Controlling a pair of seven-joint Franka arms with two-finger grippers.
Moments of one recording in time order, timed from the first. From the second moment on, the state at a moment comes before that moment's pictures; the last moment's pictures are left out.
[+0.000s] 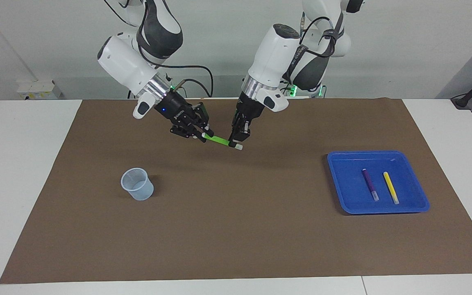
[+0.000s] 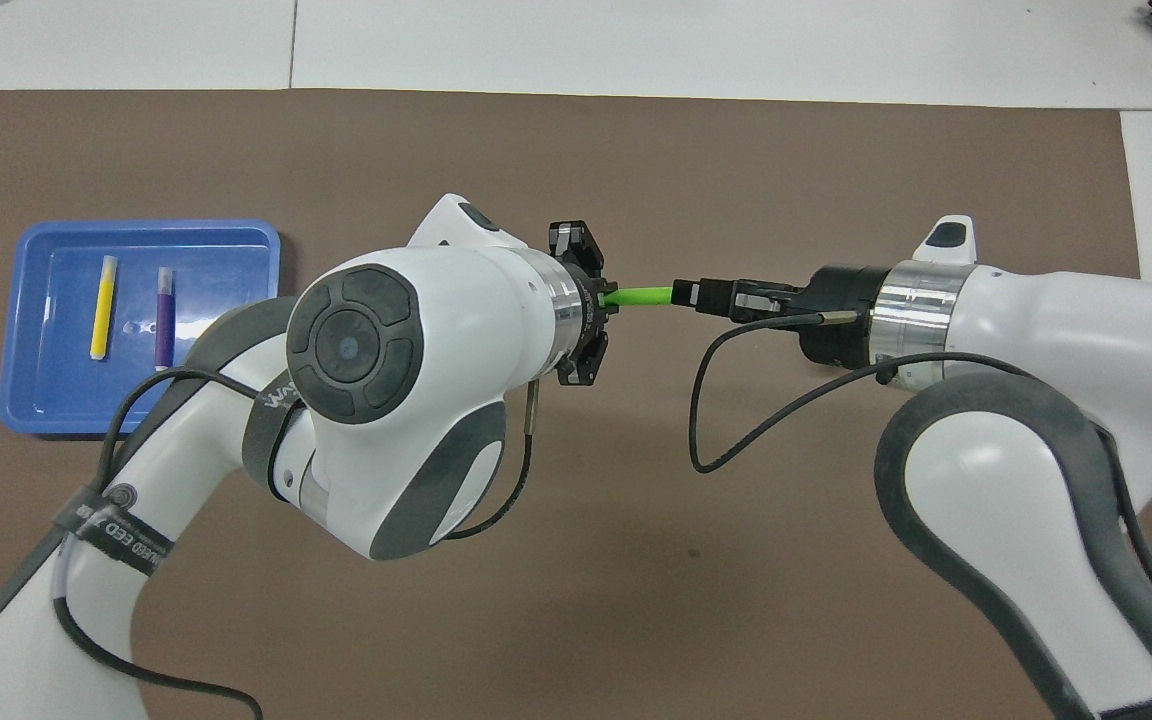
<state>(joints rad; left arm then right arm) -0.31 0.21 -0.39 -1.68 -0.10 2.35 -2.12 0.12 -0.04 0.19 -2.02 0.91 2.36 -0.18</state>
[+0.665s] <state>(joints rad) -0.31 0.21 -0.39 -1.69 -0.10 2.36 -2.12 0.12 -0.03 0.18 -2.00 0.91 2.36 -0.18</state>
